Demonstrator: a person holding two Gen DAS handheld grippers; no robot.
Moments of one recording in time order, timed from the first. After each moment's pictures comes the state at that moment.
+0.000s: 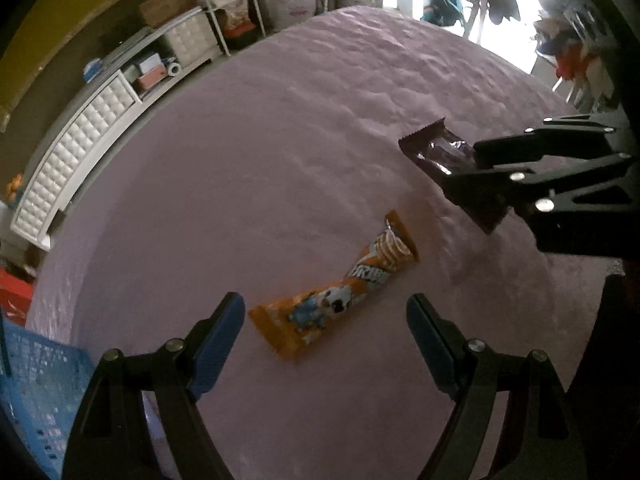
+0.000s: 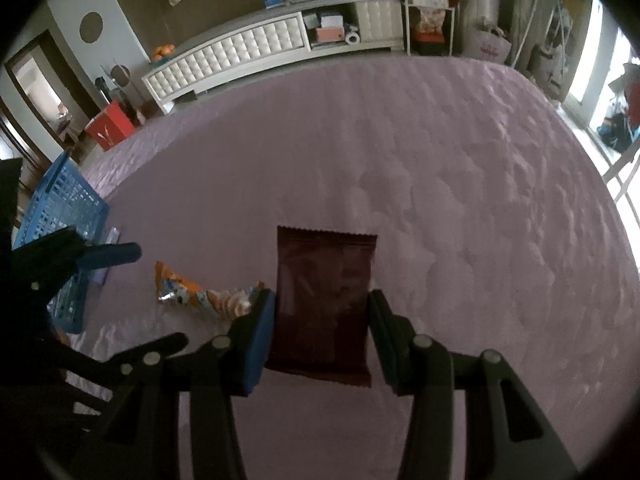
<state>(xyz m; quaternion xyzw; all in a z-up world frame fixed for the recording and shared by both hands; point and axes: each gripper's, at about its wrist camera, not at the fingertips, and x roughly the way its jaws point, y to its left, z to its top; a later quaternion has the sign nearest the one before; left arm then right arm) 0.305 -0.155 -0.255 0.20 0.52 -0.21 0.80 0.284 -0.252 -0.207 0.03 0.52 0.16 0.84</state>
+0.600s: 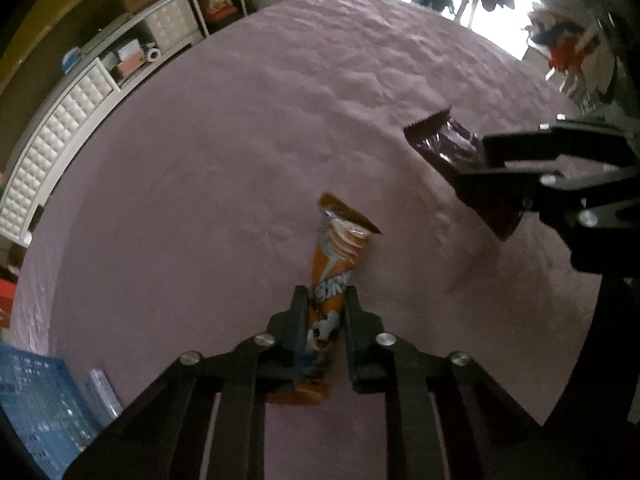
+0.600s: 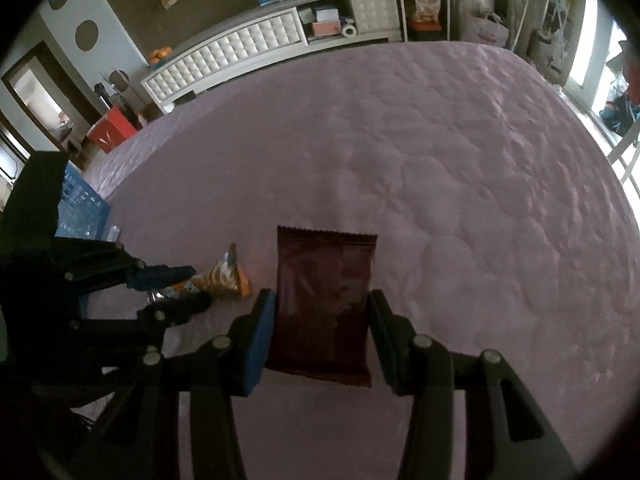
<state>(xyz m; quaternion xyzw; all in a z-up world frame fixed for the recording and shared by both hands) 0.314 -0.157 -0.265 0.18 0.55 -0.23 0.79 0.278 -0.262 -0.209 0.05 0.52 0.16 0.84</state>
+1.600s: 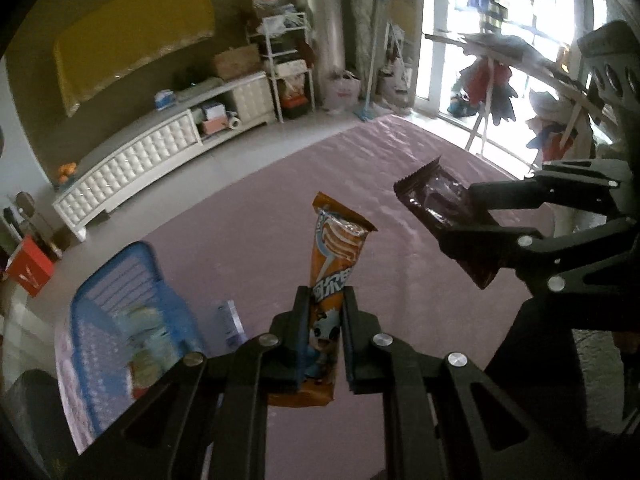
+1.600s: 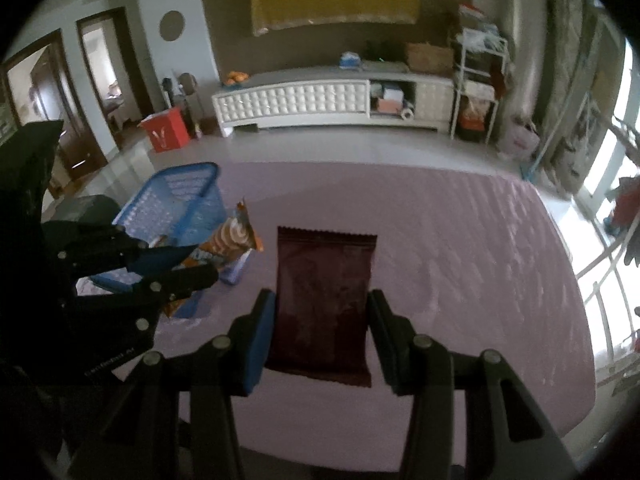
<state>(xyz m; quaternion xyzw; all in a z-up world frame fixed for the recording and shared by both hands) 0.167 -0.042 -0.091 0.11 0.40 -0.16 0.89 0.166 -0.166 -0.056 -0.04 0.40 0.22 0.89</state>
